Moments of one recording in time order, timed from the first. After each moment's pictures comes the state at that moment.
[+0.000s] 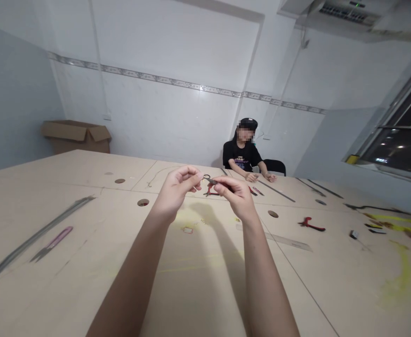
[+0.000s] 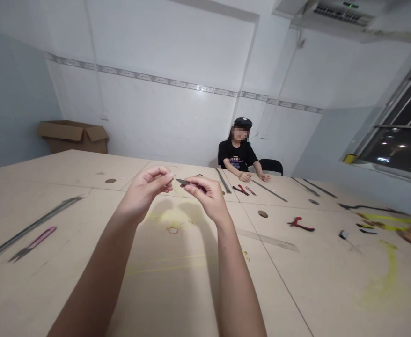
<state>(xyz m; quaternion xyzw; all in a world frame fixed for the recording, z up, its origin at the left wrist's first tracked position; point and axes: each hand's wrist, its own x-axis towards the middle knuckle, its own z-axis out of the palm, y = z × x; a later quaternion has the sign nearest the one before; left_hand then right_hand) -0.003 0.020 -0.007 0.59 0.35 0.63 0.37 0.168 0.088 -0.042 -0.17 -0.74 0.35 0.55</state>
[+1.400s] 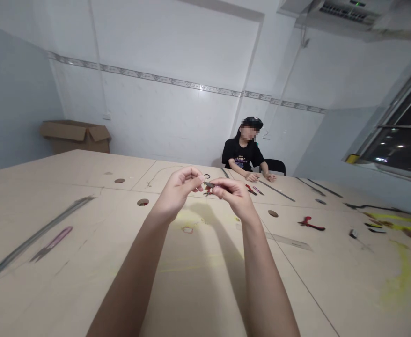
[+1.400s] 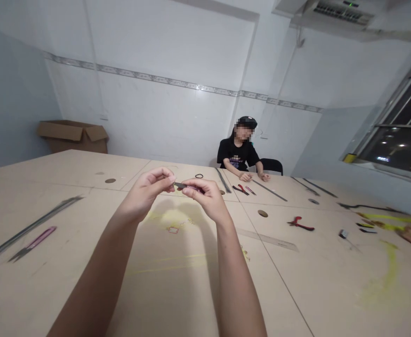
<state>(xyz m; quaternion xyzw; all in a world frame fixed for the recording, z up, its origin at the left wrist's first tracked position) -0.004 0.022 -0.008 0.63 0.35 0.60 0.36 0.168 0.089 -0.045 -0.16 -0.74 0.41 0.51</state>
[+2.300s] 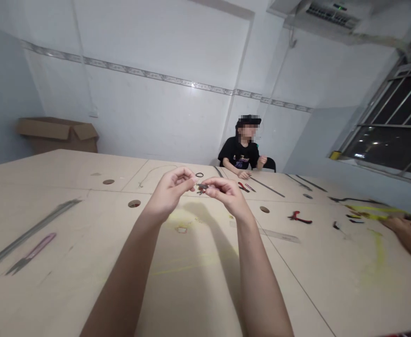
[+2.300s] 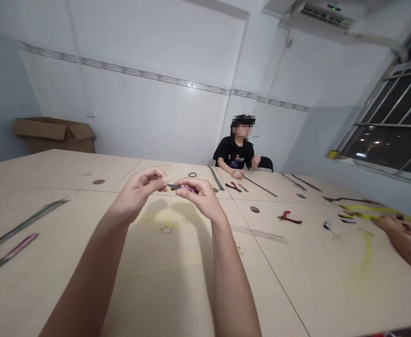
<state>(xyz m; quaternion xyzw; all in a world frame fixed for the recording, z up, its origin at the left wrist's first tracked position) -0.006 0.025 -0.007 0.64 0.37 0.58 0.35 0.172 0.091 -0.043 -0.18 -0.74 0.44 0.48</state>
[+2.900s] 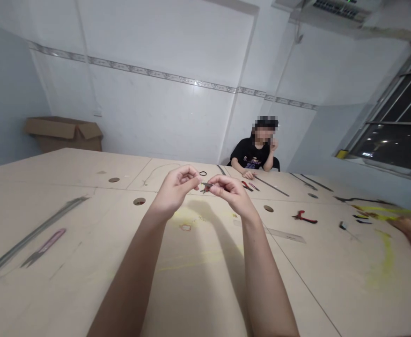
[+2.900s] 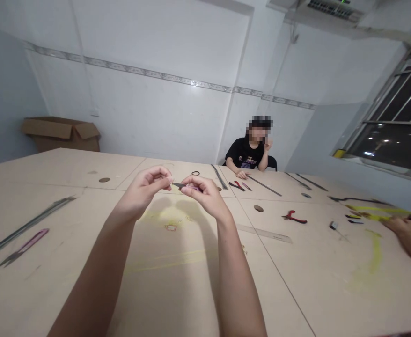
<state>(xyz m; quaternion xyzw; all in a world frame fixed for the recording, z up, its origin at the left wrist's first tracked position) -0.009 0.027 -0.010 0.64 0.38 0.58 0.34 0.173 0.091 -0.043 -0.18 -0.78 0.39 0.46</state>
